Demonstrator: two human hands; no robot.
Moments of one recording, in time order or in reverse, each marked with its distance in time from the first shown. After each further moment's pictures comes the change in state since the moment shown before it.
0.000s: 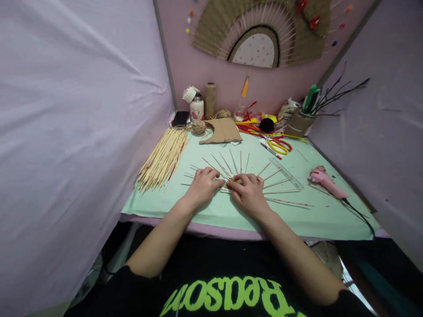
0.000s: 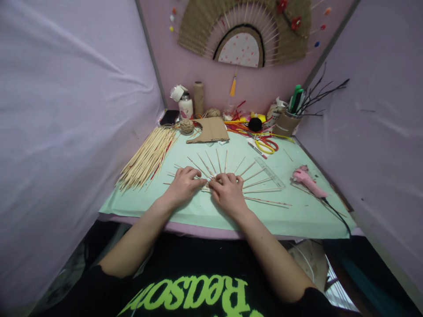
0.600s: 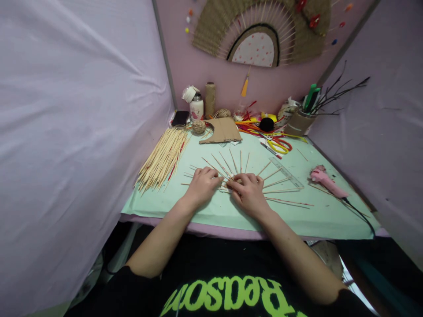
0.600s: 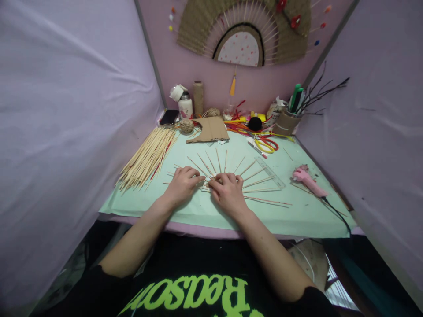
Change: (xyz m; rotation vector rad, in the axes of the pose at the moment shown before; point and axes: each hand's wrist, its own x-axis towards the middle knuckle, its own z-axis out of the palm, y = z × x) left_hand 0.000 0.002 -0.004 0.000 0.011 -0.057; right_hand 0.000 -0.001 0.000 -0.006 -0.002 0.002
